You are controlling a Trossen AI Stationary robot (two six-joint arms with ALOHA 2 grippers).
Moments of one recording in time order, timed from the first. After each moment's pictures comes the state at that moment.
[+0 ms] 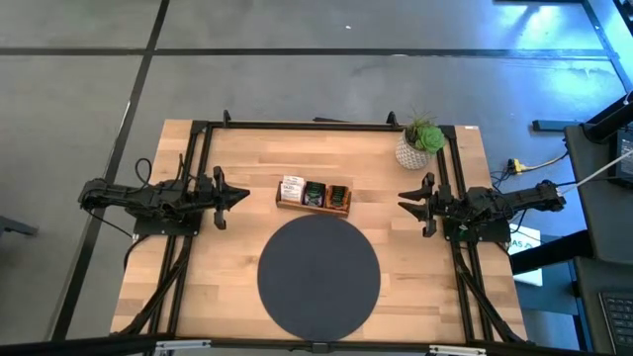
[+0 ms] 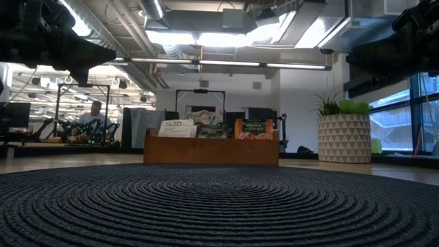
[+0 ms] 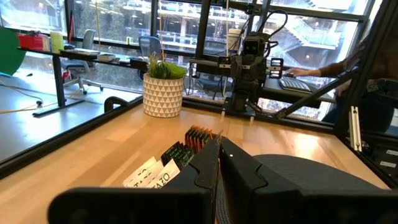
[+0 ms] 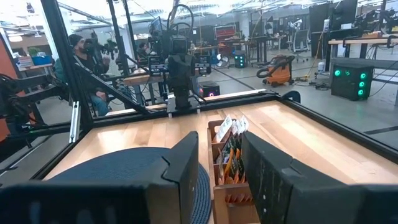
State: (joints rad) left arm -0.12 0.01 0.02 0.04 -0.34 -0.14; right arm 0.23 0.01 0.01 0.07 0.36 0.10
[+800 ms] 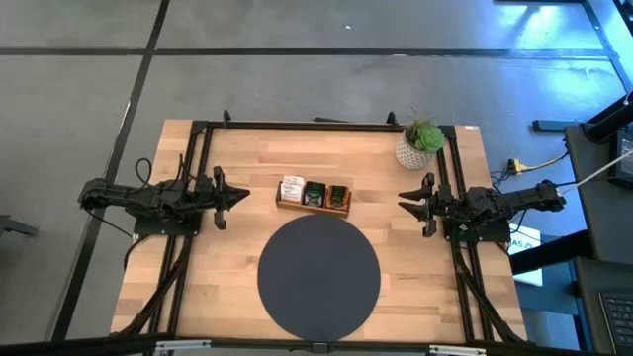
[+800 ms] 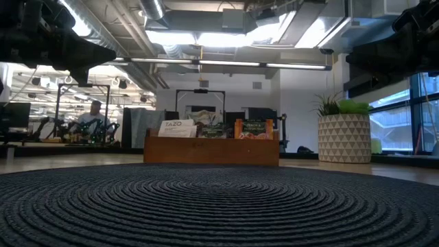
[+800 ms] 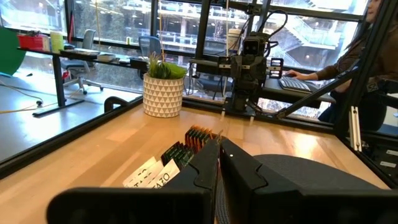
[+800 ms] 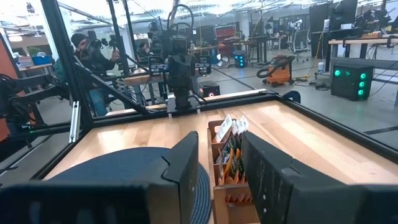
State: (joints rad) left arm -0.12 0.01 0.02 0.04 -0.34 -0.14; right arm 0.23 0.01 0.01 0.07 0.36 0.10
